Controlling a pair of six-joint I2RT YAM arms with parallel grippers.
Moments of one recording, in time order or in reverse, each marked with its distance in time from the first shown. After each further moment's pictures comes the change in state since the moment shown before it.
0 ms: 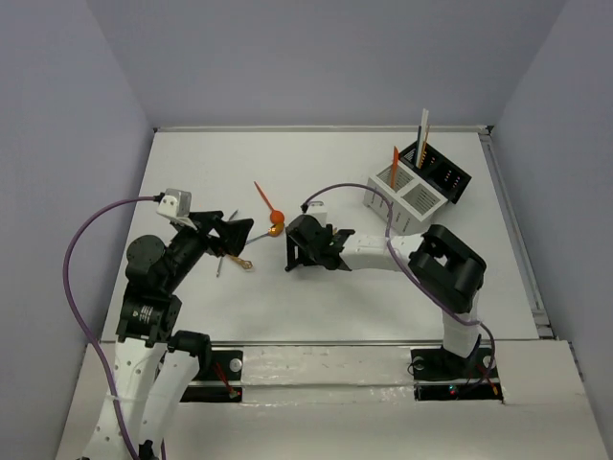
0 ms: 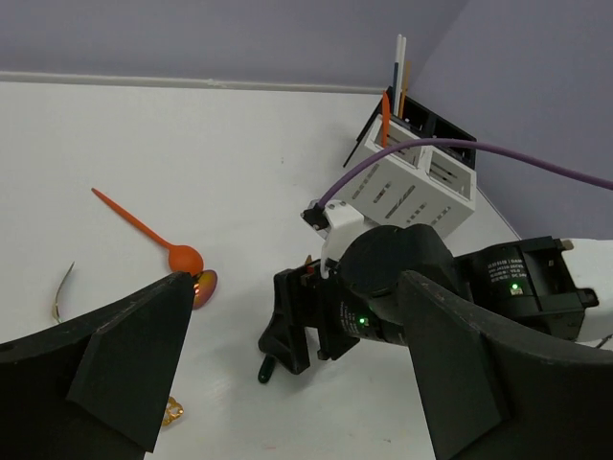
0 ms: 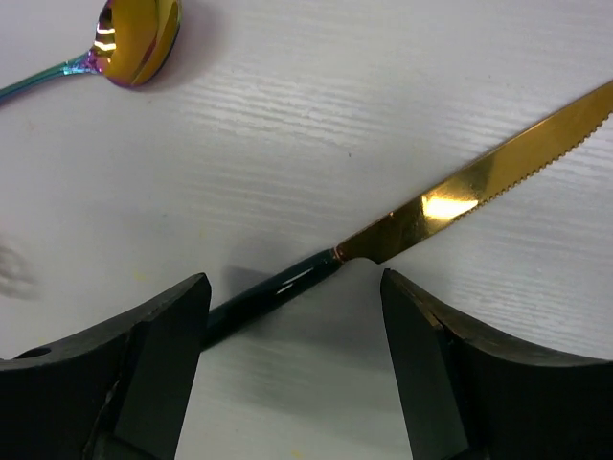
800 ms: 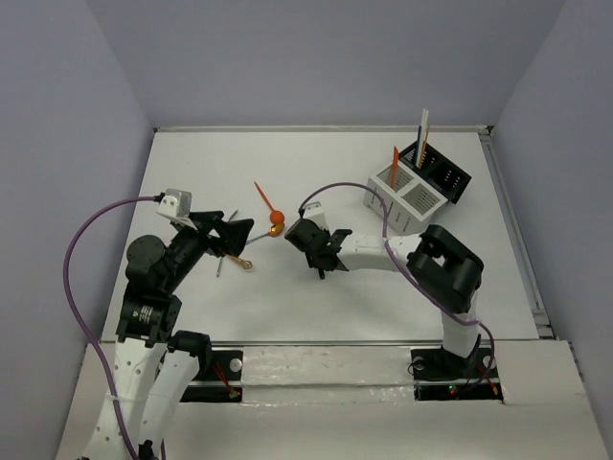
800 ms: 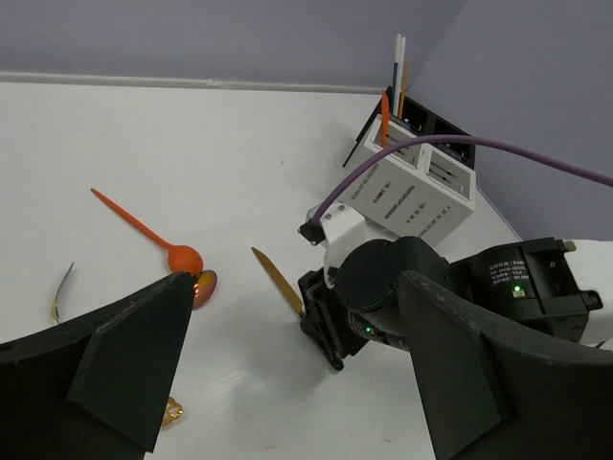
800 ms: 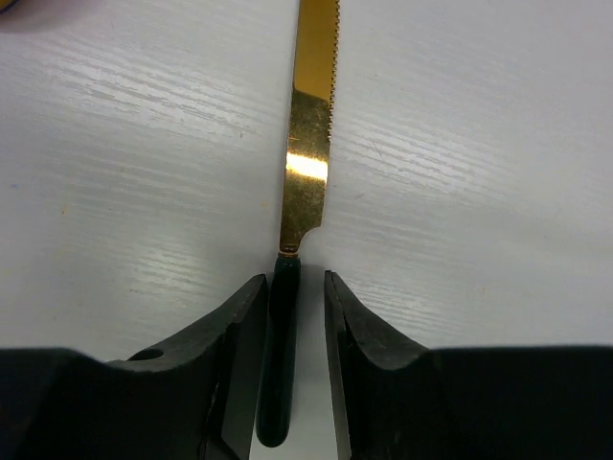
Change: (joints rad) left arm -0.003 -0.001 0.000 0.000 0.002 0.000; right arm 0.012 0.026 0.043 -0.158 0.165 -0.184
